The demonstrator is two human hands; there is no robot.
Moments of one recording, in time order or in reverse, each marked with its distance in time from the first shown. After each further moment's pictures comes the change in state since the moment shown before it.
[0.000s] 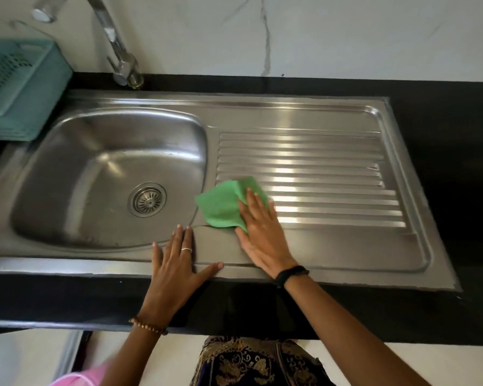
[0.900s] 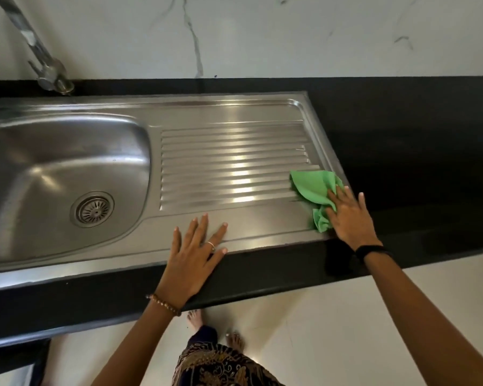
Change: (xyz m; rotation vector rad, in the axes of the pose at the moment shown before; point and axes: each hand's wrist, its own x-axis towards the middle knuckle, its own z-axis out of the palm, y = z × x) left_hand -0.023 0.084 0.021 0.178 -0.154 0.463; right_hand -0.144 0.187 -0.084 -0.300 0.017 0.556
